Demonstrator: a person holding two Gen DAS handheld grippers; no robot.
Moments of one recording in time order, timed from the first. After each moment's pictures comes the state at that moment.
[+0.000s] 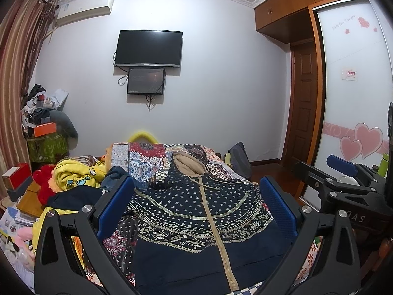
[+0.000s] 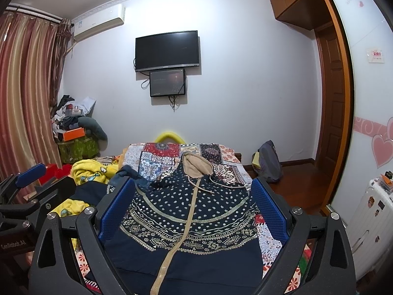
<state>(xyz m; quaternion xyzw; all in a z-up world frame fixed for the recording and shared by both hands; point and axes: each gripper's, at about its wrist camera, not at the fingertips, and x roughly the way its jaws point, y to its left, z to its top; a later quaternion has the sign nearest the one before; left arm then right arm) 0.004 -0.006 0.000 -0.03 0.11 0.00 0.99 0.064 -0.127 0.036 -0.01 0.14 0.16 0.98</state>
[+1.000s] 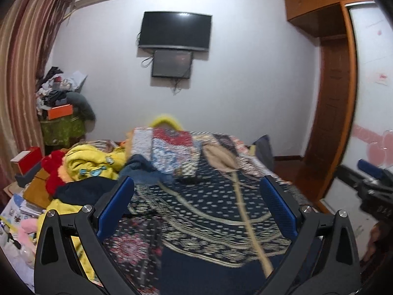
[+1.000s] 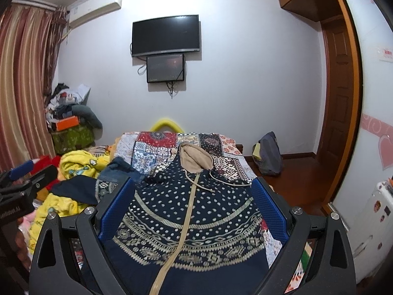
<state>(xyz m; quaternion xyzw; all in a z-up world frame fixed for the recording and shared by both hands) 0.099 0.081 -0.031 -0.06 0.16 0.07 0.98 0.135 -0.103 0.023 -0.03 0.18 0.15 0.97</state>
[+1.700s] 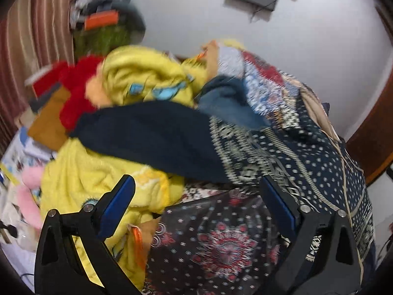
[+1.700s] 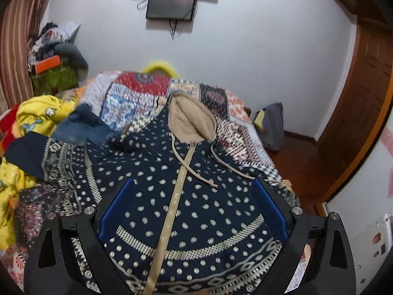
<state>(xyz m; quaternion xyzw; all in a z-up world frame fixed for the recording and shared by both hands) 0.212 0.335 -0.189 -0.20 0.37 0.17 0.89 0.316 -0.039 -0.065 -0.14 0.33 0.14 0.92</state>
